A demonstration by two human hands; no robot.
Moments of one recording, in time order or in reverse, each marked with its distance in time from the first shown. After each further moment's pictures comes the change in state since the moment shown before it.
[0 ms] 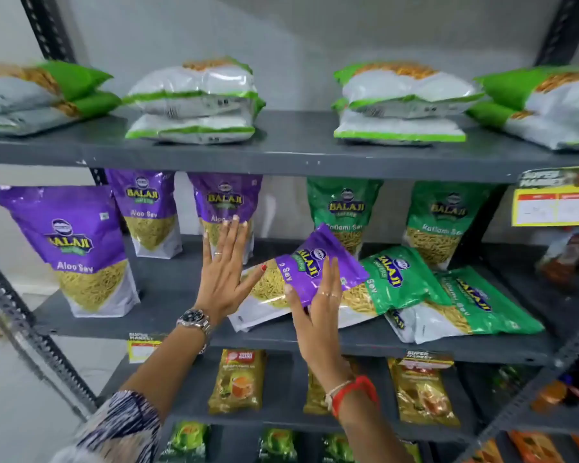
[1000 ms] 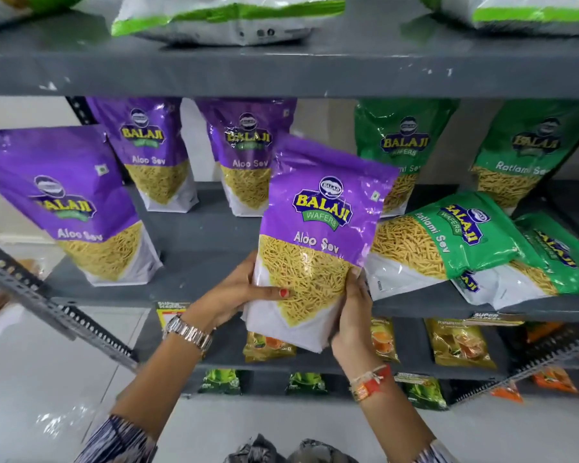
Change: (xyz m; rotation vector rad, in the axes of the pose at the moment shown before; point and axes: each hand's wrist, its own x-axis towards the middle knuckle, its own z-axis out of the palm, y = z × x) left_hand -0.043 -0.068 0.009 -1.298 -0.684 -0.596; right_hand 0.003 0.046 0.084 0.828 0.327 0.746
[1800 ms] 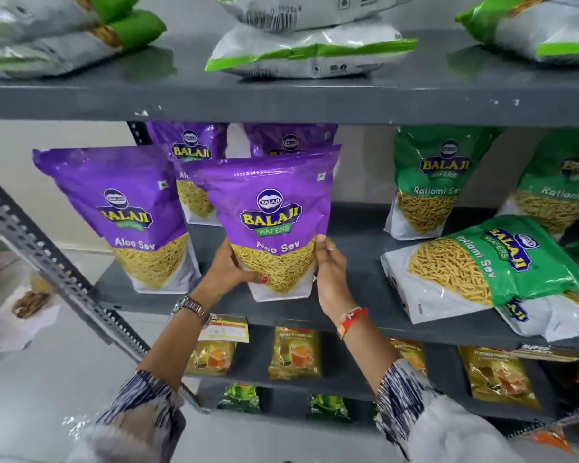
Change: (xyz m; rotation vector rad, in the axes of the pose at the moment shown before) left_hand 0.012 -0.002 -0.098 0.252 0.462 0.275; right_hand 0.042 0.028 0.099 -0.218 -0.391 -0.171
